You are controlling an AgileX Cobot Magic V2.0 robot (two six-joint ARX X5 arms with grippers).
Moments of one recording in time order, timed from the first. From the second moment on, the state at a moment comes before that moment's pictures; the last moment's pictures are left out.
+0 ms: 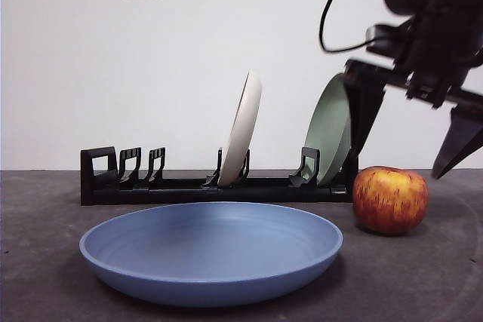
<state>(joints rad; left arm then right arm) -1.07 0.91 1.28 -1.09 -0.07 -0.12 0.31 1.62 1.14 -0.73 -0.15 0.19</state>
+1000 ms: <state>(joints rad) -1.07 0.81 1.28 -1.32 -0.33 -0.26 0.38 1.65 1.28 -0.97 -0.14 0.23</state>
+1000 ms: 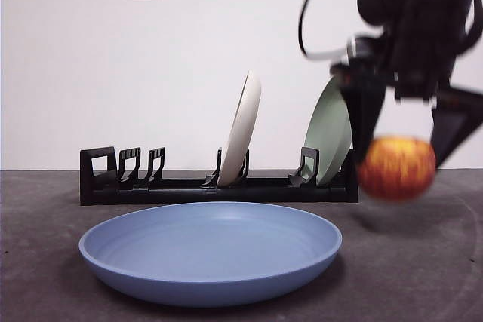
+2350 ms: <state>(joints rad) -1.07 0.81 1.28 -1.32 -0.39 -0.24 0.92 1.79 1.35 -0.77 0.00 0.33</state>
